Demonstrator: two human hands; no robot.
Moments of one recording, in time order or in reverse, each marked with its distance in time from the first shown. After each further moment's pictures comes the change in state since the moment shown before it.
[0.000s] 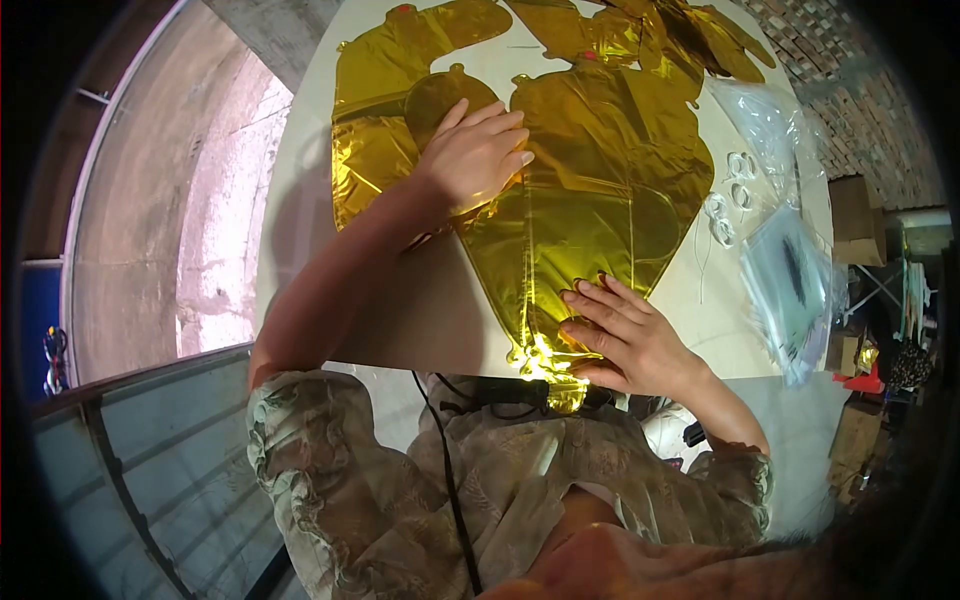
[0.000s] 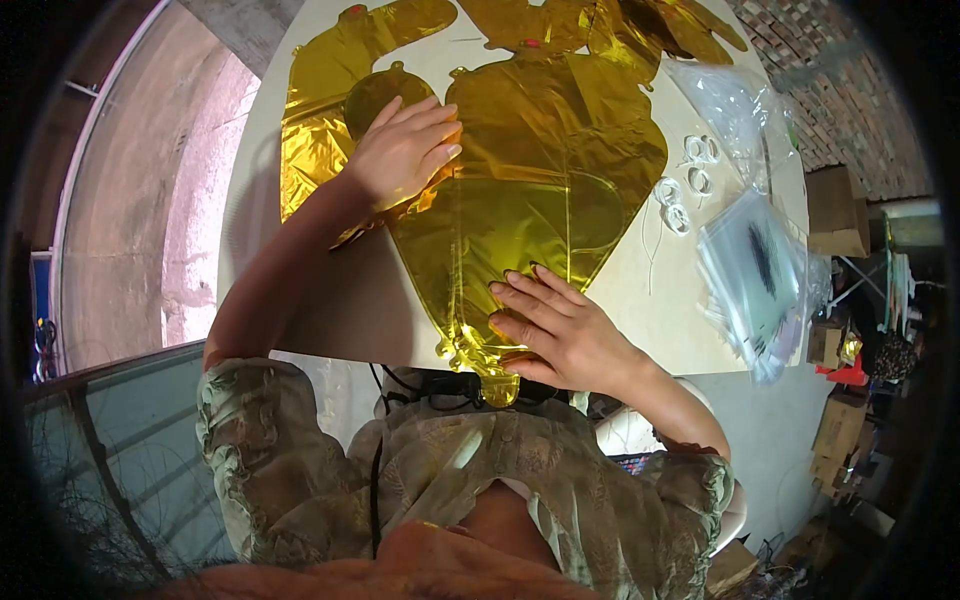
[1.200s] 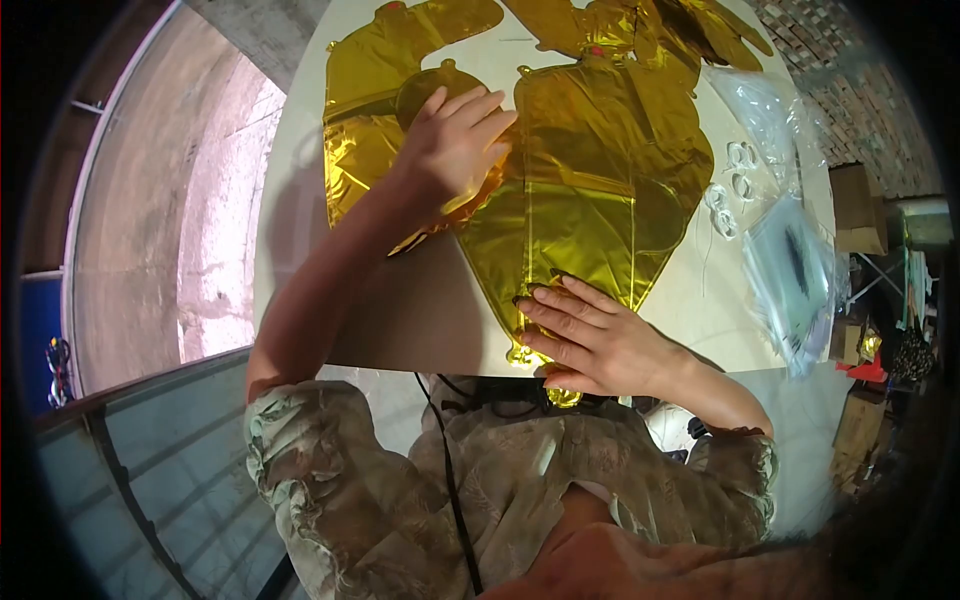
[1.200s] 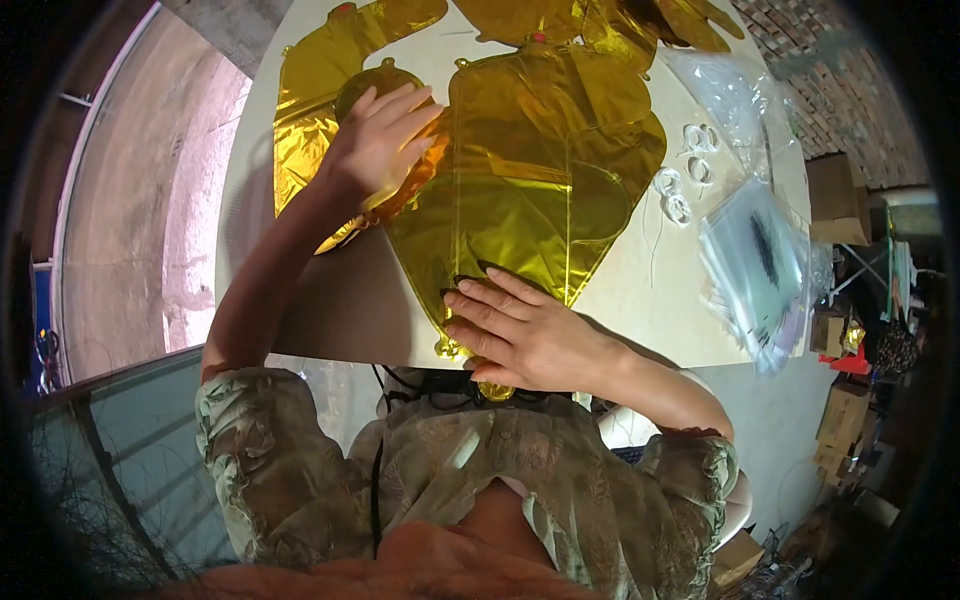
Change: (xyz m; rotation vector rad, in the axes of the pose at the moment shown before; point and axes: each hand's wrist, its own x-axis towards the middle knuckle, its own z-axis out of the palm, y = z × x) left_hand -0.008 -0.010 -0.007 -0.006 0.229 0.132; right_hand 0.025 -0.011 0.011 -0.034 -0.073 -0.114
